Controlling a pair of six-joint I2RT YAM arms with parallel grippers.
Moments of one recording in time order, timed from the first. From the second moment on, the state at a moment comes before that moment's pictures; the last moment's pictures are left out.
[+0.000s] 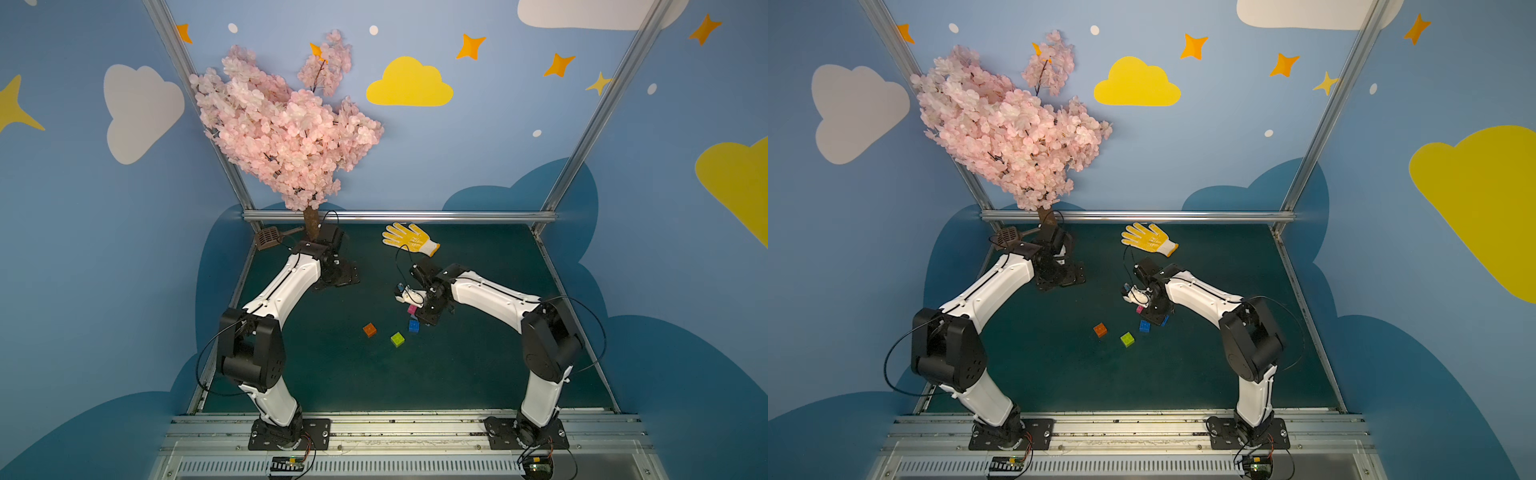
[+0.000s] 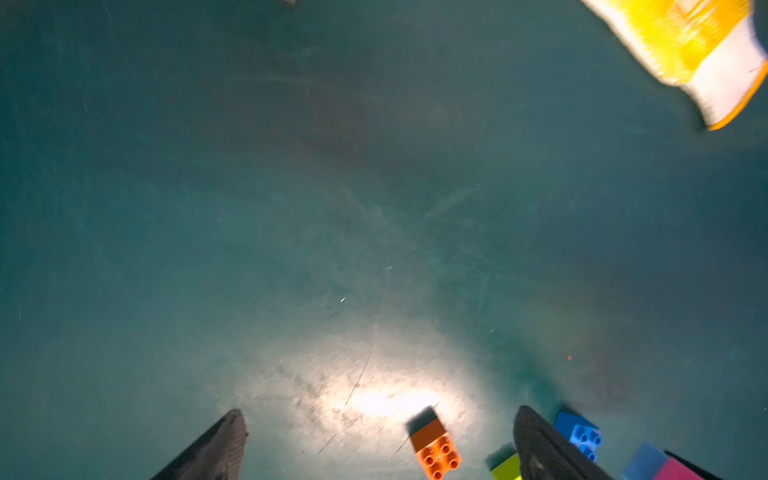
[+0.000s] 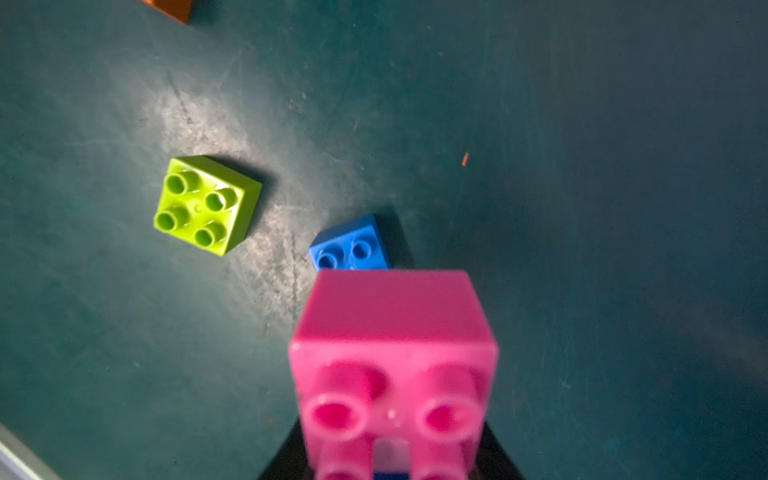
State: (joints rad) left arm -0.23 1.70 1.43 -0.93 0.03 -0.43; right arm 0.75 1.89 1.42 -0.90 -0.04 -0.46
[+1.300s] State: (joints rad) left arm -0.09 1.63 1.30 -0.84 0.15 -0.41; right arm 0.82 1.96 1.45 -0.87 0.05 -0.61
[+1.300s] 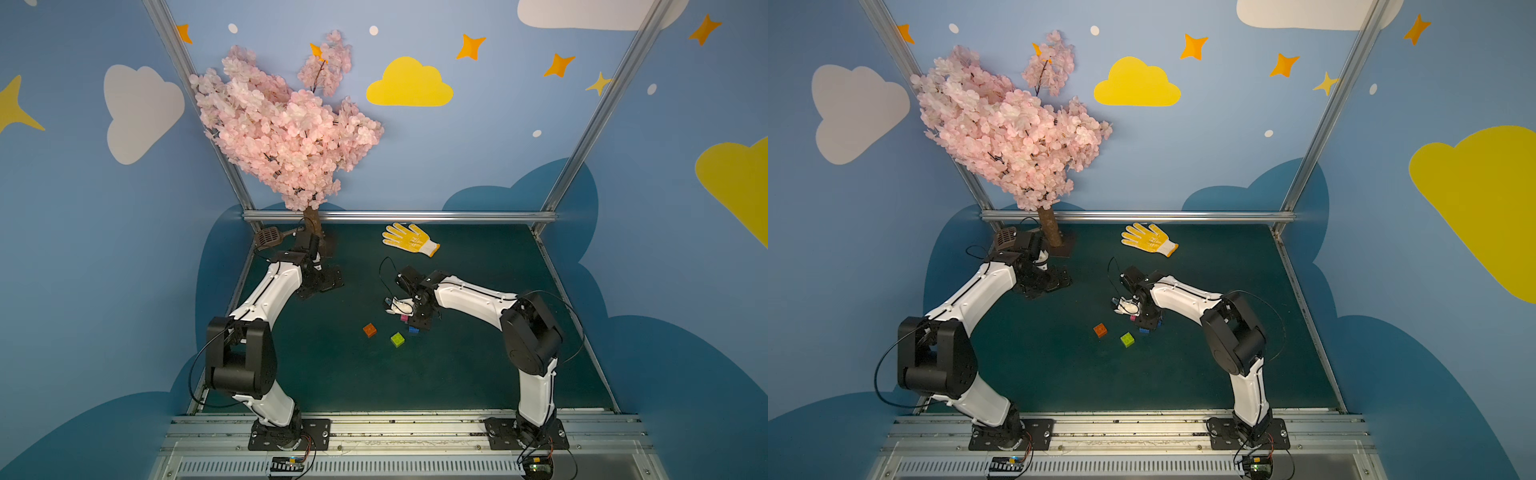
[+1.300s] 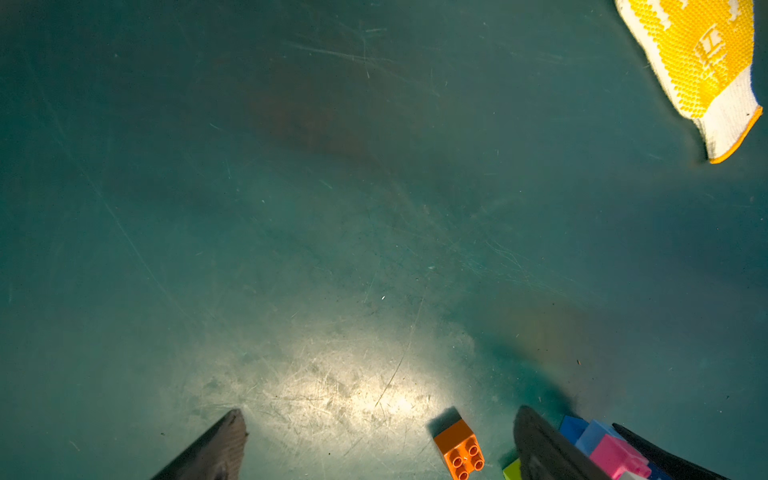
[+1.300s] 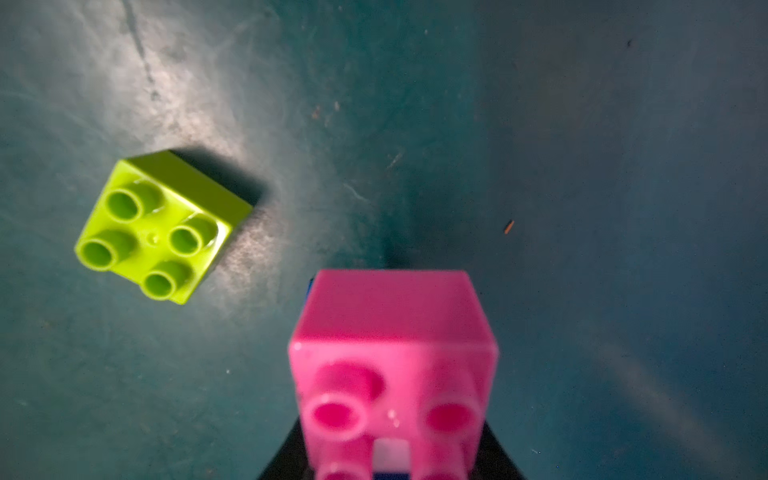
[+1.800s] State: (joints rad) left arm -0.09 1.64 1.30 -0.84 0.16 -0.41; right arm 0.83 1.92 1.40 -0.87 0.04 -0.61
